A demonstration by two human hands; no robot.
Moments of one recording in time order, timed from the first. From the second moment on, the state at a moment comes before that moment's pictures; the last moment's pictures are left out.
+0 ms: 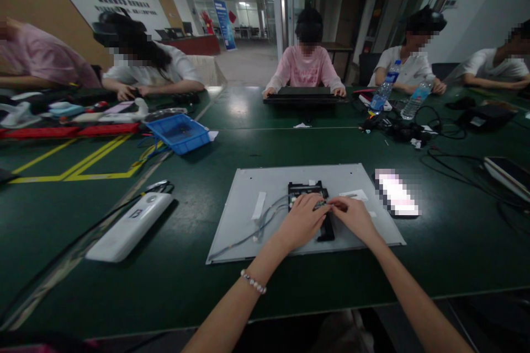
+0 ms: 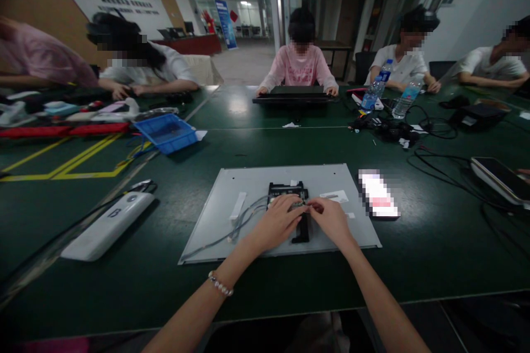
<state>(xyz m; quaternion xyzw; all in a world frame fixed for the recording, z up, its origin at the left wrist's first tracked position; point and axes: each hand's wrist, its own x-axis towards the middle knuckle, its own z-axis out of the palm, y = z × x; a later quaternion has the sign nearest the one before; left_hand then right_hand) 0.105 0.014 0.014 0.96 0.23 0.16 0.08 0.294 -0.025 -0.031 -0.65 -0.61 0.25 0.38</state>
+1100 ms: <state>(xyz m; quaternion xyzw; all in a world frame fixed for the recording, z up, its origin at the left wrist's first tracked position) 0.024 0.086 0.020 0.85 0.43 0.25 0.16 0.295 -0.034 -0.022 -0.64 -0.61 0.16 0.43</state>
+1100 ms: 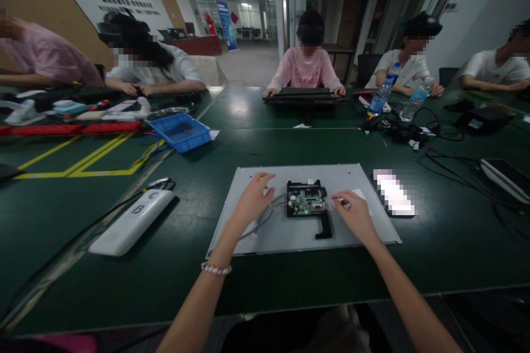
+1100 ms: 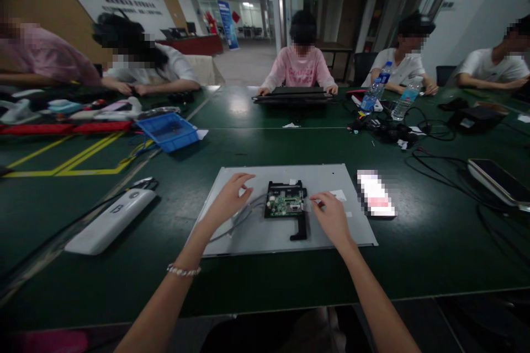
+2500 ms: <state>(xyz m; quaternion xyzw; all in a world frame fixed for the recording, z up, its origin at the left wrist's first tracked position) 0.007 0.038 0.017 0.79 0.55 0.27 0.07 0.164 -0.050 0.012 -0.45 -0.85 0.14 0.24</state>
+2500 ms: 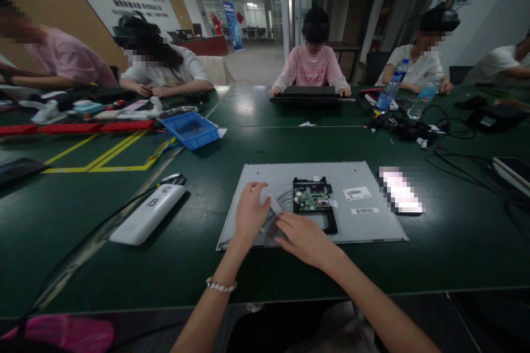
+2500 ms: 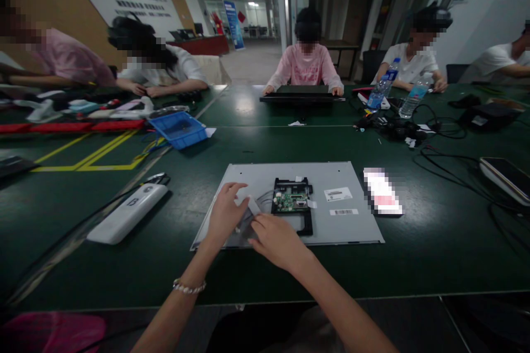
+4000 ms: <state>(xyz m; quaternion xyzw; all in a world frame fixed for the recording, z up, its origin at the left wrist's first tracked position) 0.011 0.005 0.004 0.81 0.47 0.34 0.10 0.278 0.049 0.009 -0.60 -0.78 0.07 0.18</state>
